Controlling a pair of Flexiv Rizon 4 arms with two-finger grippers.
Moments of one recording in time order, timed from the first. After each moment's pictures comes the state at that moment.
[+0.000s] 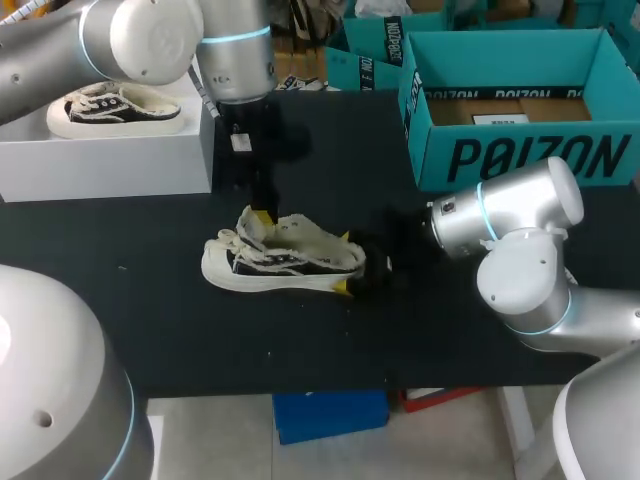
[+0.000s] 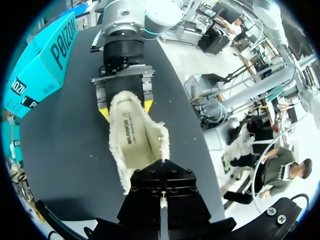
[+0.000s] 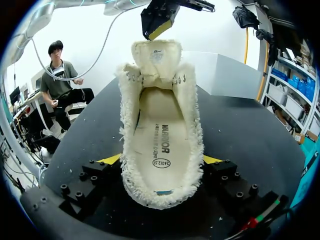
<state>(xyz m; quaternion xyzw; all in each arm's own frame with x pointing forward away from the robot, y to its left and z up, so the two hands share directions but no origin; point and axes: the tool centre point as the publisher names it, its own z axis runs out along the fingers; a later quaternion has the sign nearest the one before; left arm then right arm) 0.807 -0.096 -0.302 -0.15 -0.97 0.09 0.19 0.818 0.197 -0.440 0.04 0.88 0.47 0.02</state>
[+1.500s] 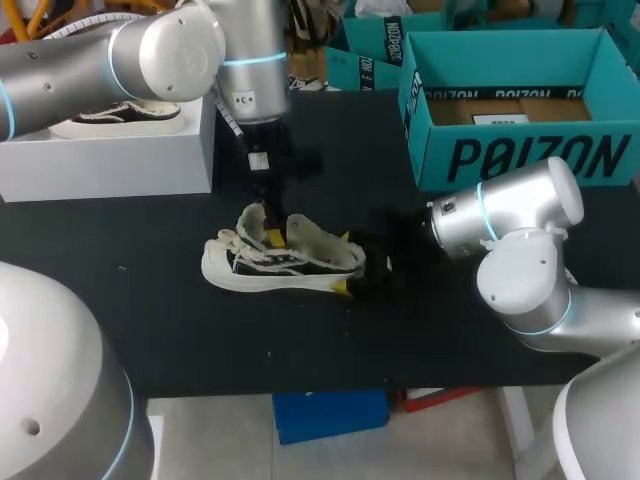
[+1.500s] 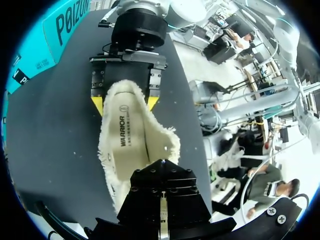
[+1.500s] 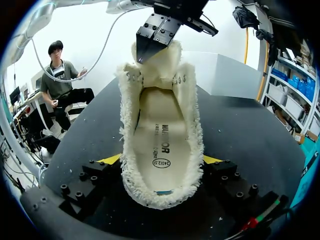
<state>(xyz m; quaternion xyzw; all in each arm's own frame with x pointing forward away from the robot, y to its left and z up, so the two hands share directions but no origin) 0.798 -0.108 -0.340 -0.08 -0.97 0.07 0.23 0.818 0.197 -0.440 0.04 0.88 0.47 0.02</state>
